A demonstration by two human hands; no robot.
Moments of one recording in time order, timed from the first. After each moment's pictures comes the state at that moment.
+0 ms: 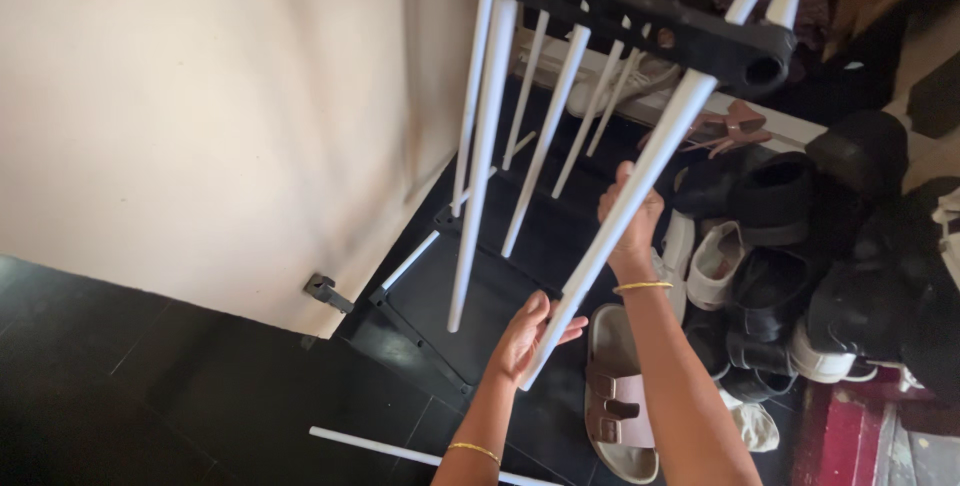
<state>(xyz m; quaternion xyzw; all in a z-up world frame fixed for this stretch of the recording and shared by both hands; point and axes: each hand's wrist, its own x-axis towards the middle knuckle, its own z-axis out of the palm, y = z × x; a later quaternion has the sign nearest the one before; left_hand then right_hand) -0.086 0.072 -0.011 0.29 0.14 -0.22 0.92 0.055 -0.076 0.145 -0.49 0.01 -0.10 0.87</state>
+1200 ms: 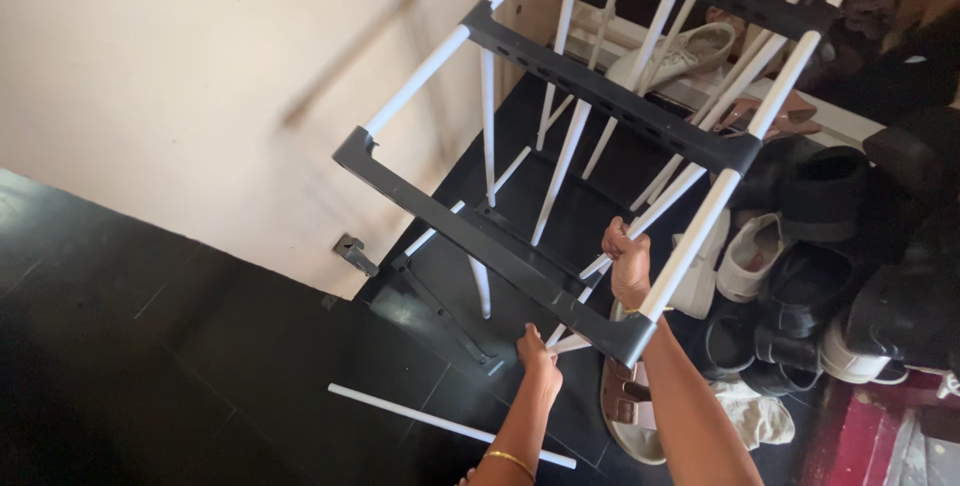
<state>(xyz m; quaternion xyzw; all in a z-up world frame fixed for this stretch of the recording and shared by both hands) -0.138 0.052 -0.144 0.33 0.62 -0.07 0.71 0.011 -0.062 0.026 -0.58 0.05 0.03 0.81</state>
